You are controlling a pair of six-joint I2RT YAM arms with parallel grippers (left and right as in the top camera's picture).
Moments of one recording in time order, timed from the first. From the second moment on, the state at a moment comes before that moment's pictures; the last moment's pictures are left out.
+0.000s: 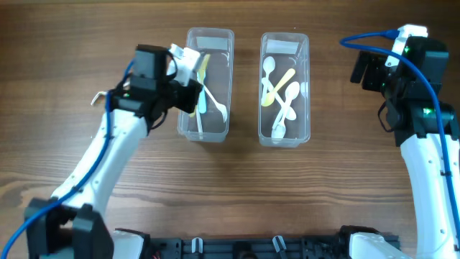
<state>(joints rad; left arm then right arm) -0.24 1.53 1.12 -0.47 0.35 0.11 -0.09 1.29 1.19 -0.55 0.12 0.04</state>
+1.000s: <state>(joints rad) 0.24 1.75 1.12 -0.07 -0.19 -0.32 -0.09 1.29 1.19 -0.55 0.12 0.04</state>
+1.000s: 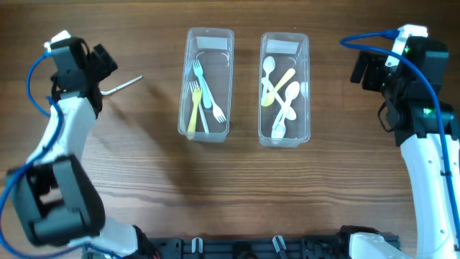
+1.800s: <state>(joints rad) 0.31 2.02 1.17 -0.21 -0.21 -0.34 -0.09 1.29 1.19 -0.55 0.12 0.04</state>
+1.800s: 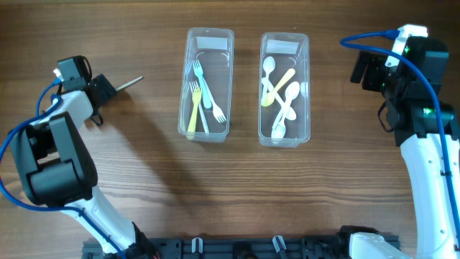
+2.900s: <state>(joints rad) 0.23 1.62 1.14 -0.47 -0.34 -0.38 -0.09 1.29 1.19 -0.55 0.12 0.04</state>
